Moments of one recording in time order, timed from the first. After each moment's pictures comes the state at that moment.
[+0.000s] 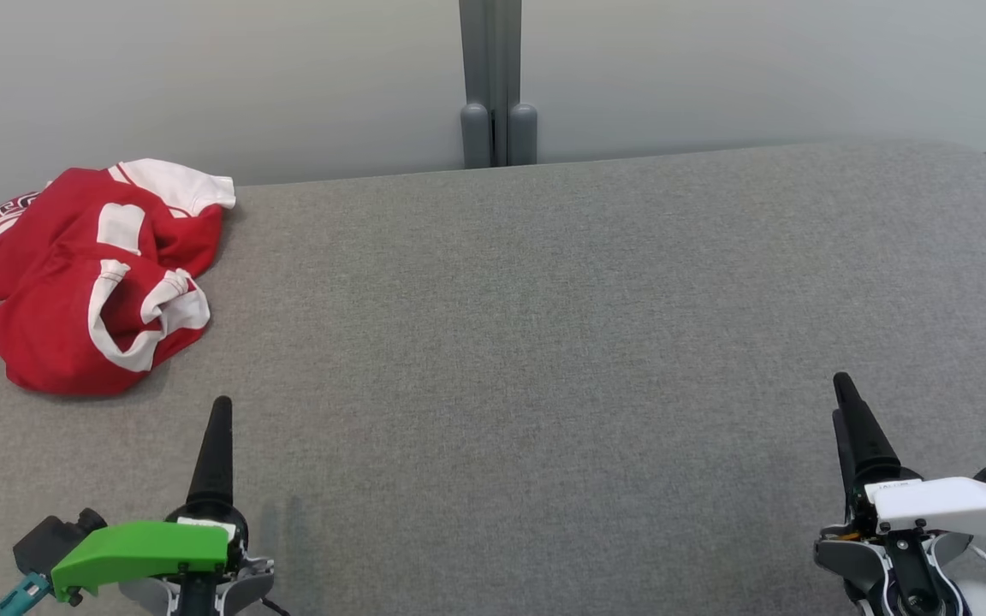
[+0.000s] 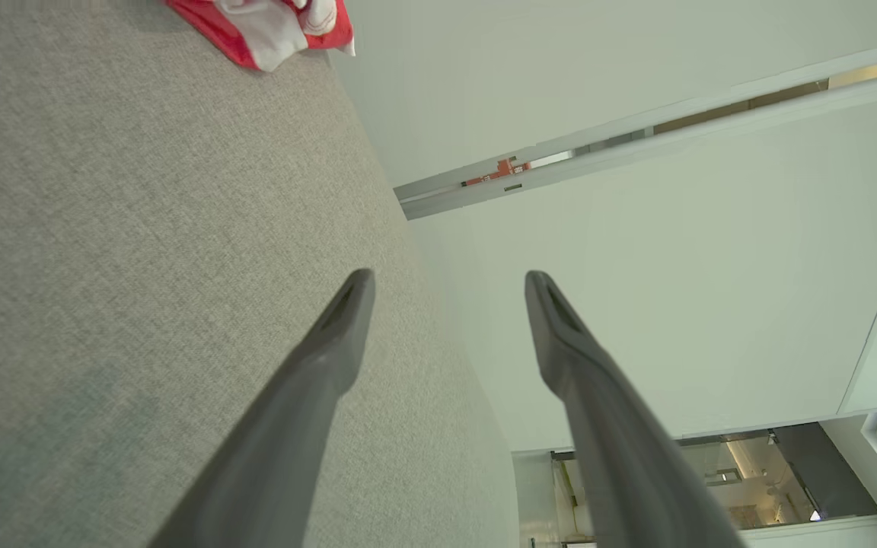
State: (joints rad) left arm -0.05 0.04 0.00 0.21 -1.36 -0.10 0.00; right arm -0.04 -0.04 -0.09 0.22 1.37 0.13 0.00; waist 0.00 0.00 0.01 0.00
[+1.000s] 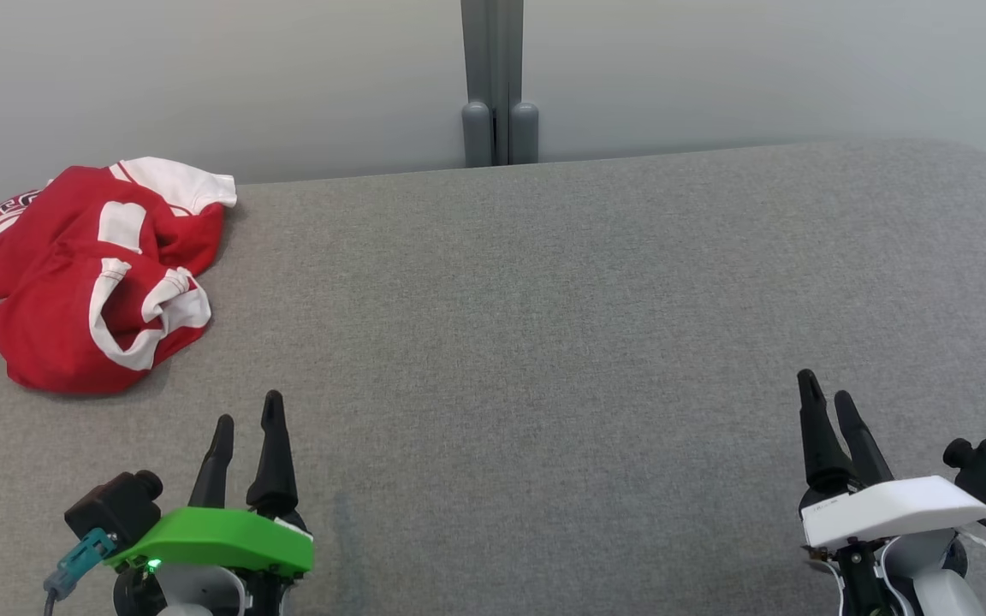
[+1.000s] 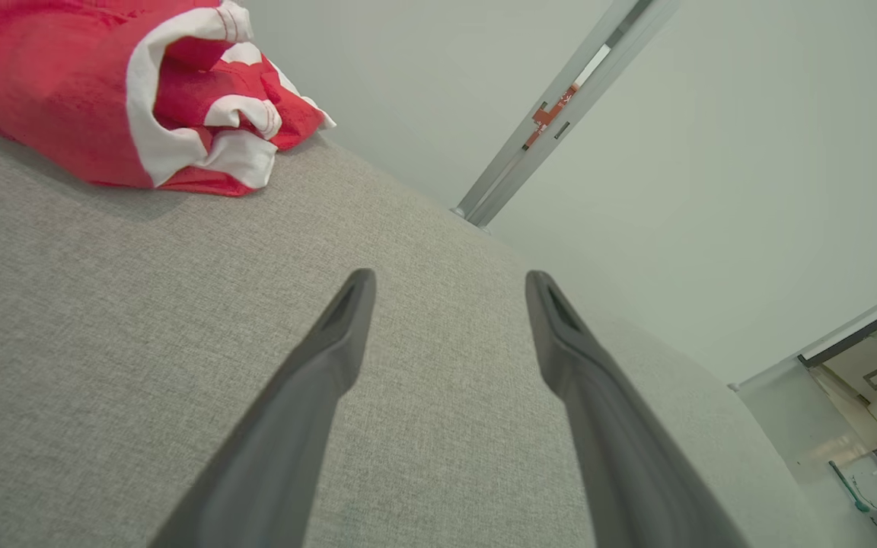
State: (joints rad) left arm -0.05 0.04 -0.10 0.19 -0.72 -0.02 -0.10; right arm -0.02 -0.04 -0.02 0.17 0.78 0.13 -0.10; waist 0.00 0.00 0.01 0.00
